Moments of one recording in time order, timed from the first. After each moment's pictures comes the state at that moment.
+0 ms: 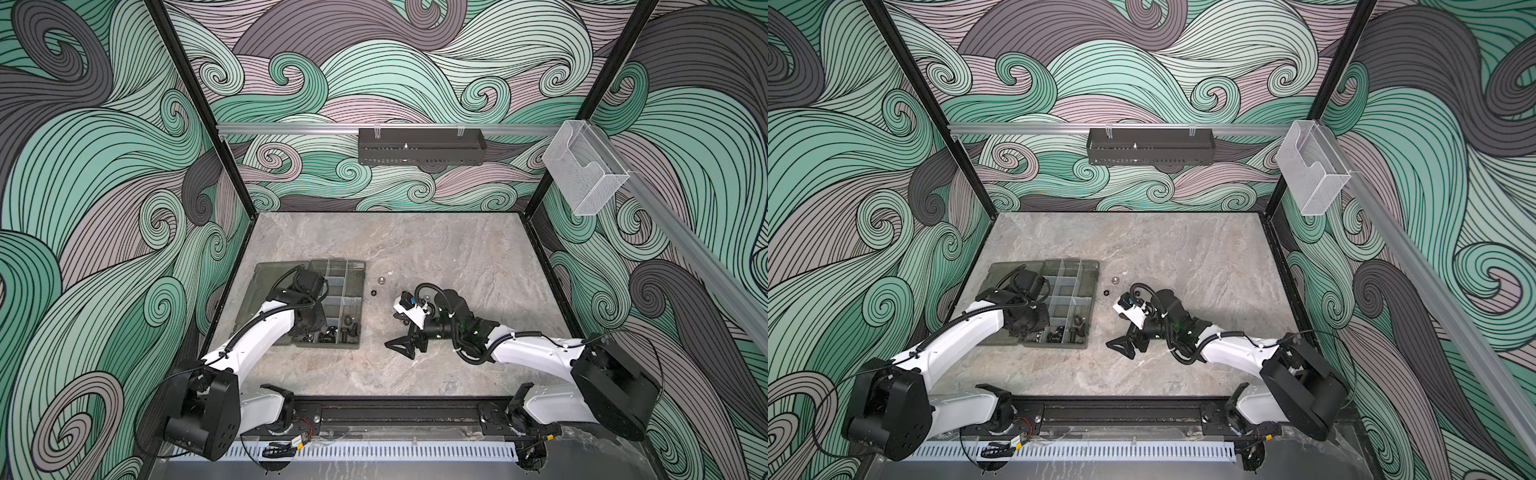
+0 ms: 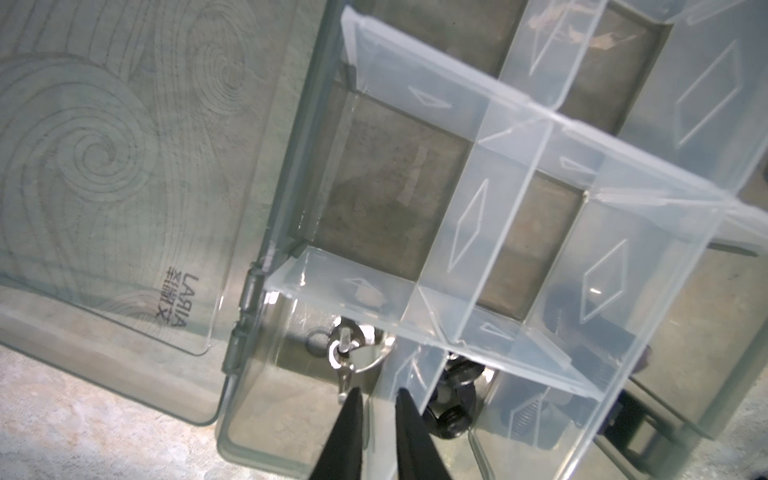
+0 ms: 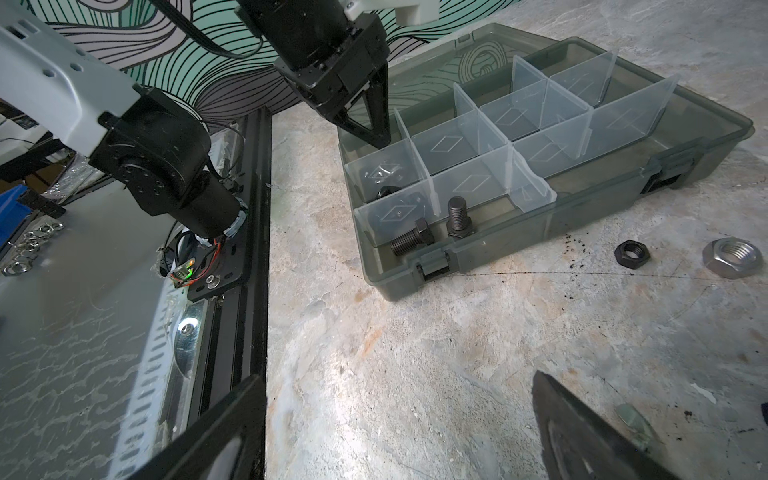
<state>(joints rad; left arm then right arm) -0.29 1.24 0.77 -0.87 -0.11 -0.61 0.81 1.36 0.54 0.30 -0.56 -0.04</state>
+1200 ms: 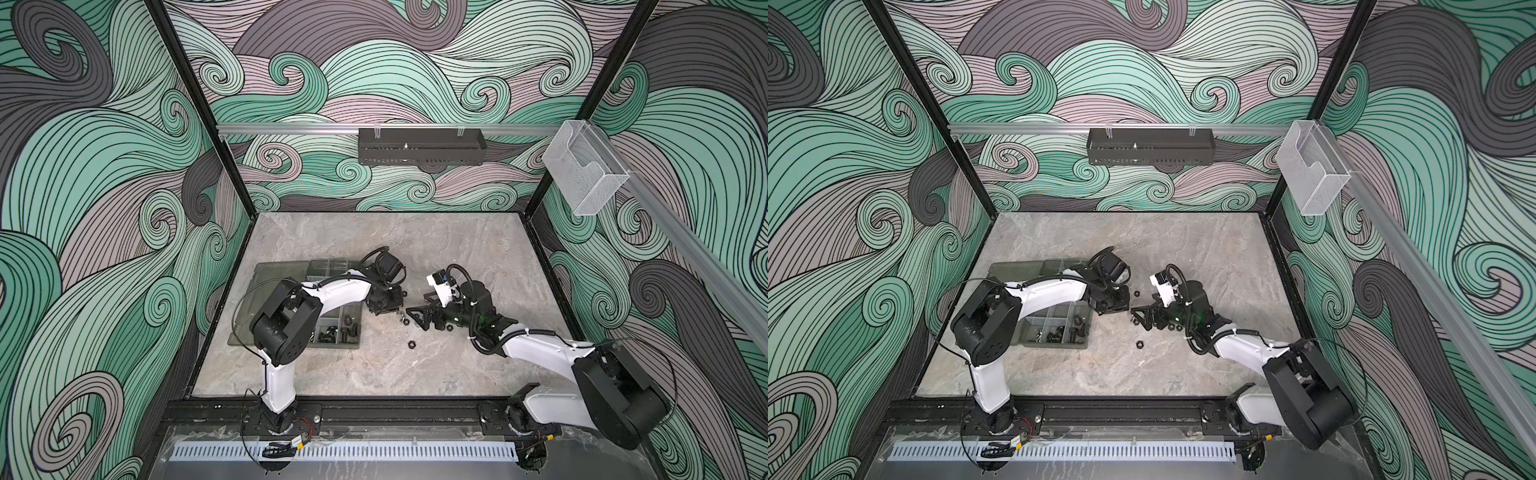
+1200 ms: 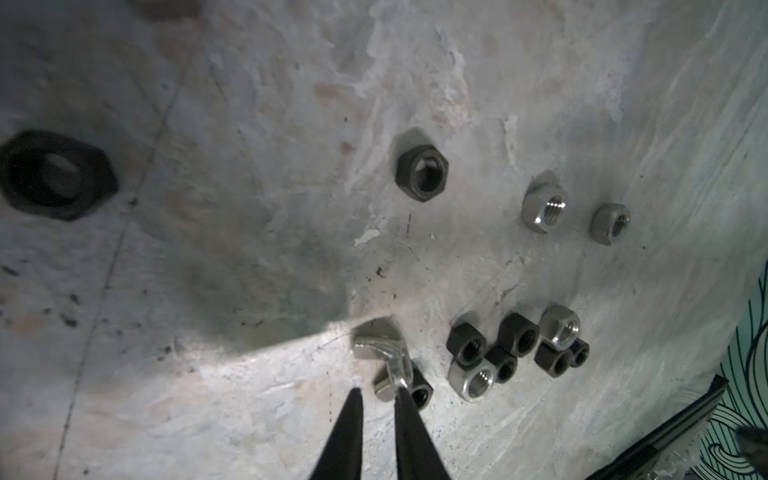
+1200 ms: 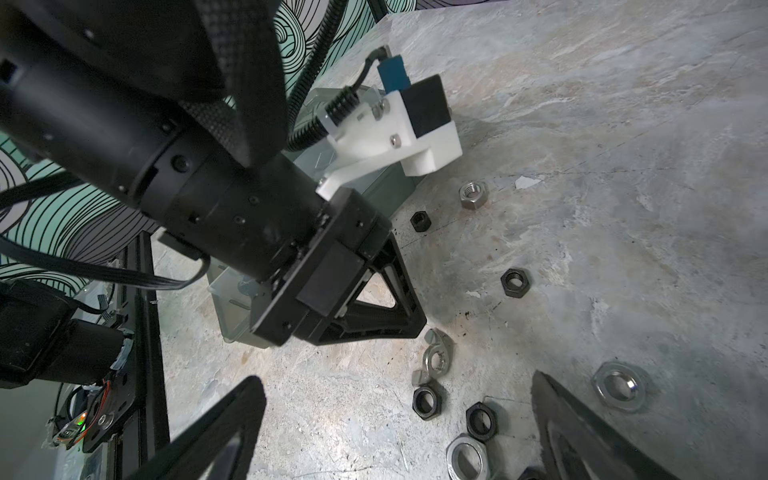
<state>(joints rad) -0.72 1.89 1.26 -0.55 0.21 -0.78 0.54 1.29 0.45 0.38 -0.44 0.20</state>
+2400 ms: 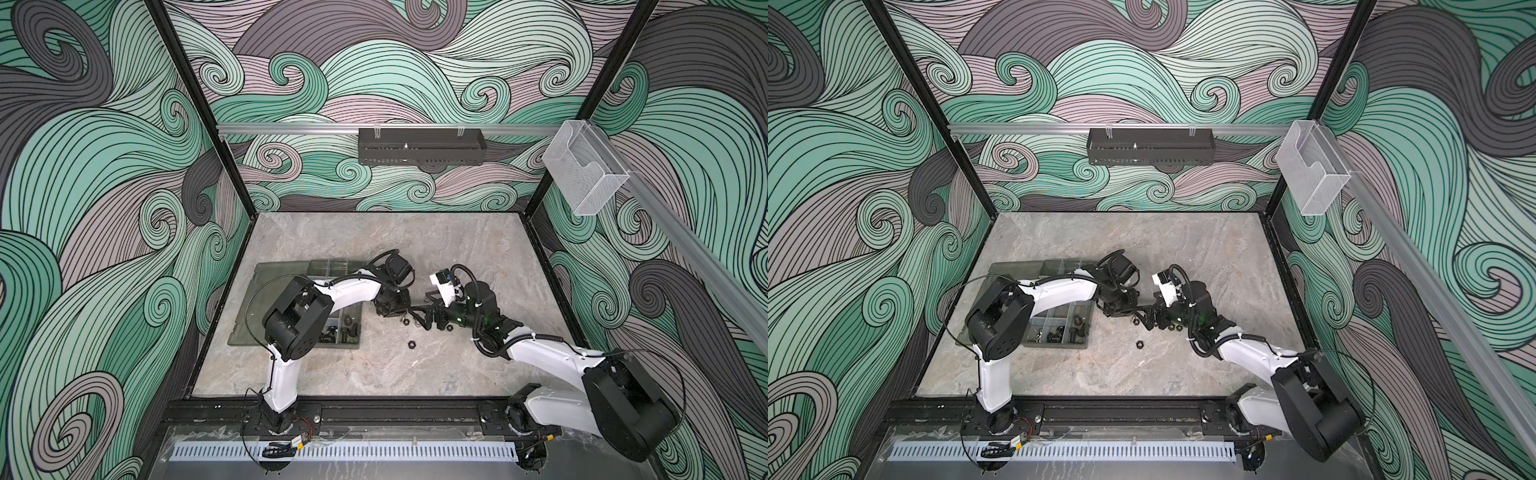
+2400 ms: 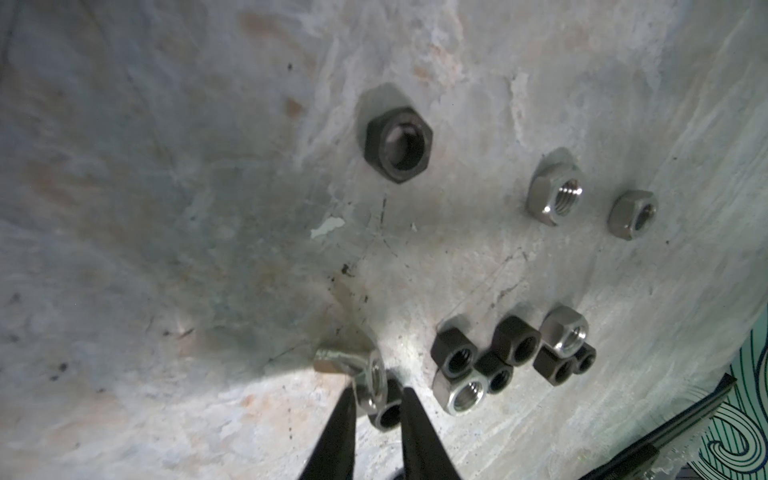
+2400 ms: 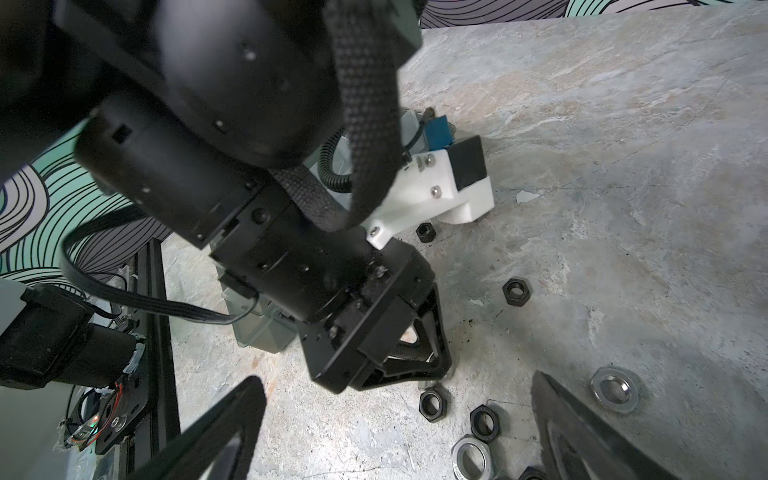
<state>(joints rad) -0.75 1.99 1.37 -0.62 0.22 -0.81 0.54 1.25 0.45 0.36 -0.45 0.20</state>
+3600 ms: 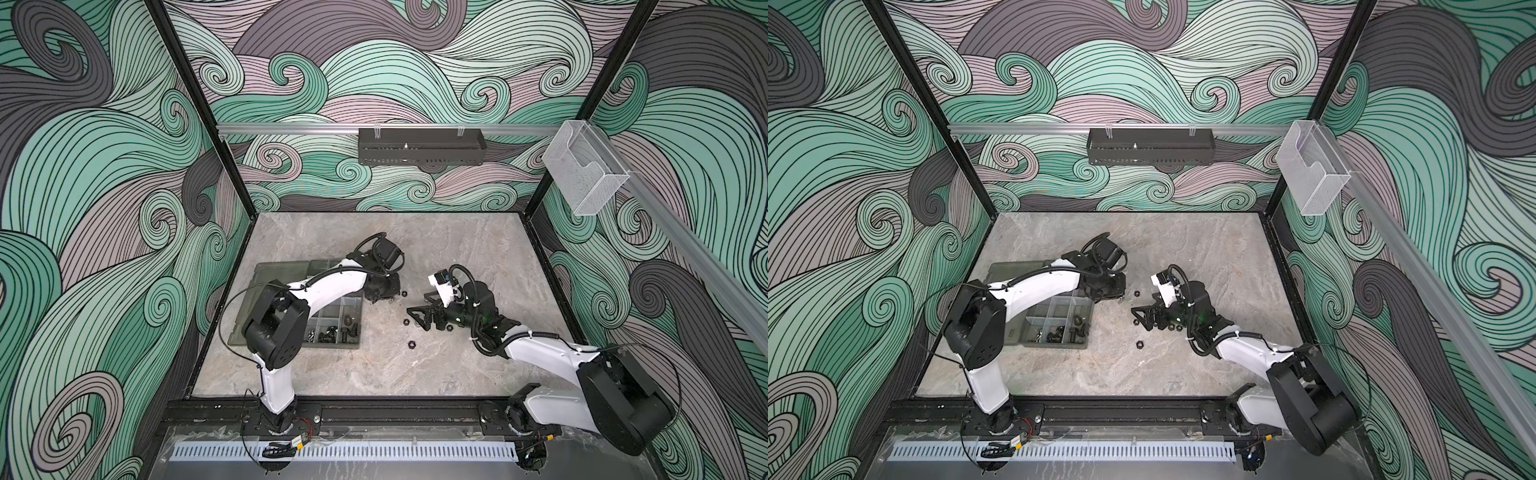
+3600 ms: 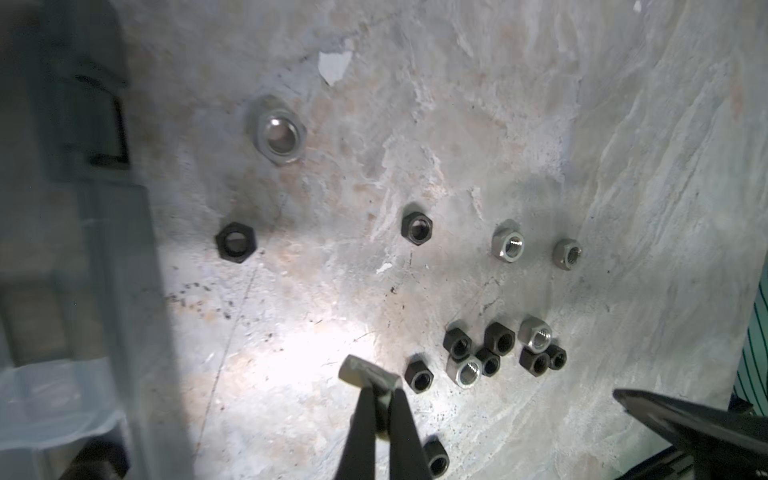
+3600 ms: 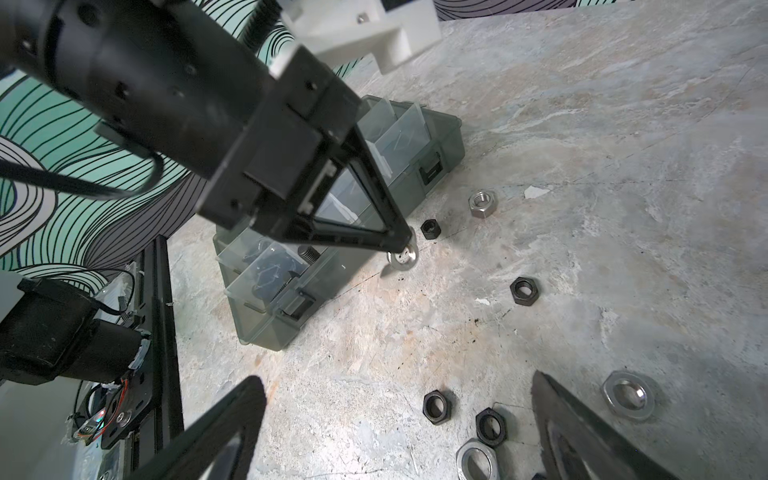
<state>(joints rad) -0.65 1.76 1.33 -0.71 0.09 -0.68 0.54 1.29 0.45 0.40 -0.48 0.21</state>
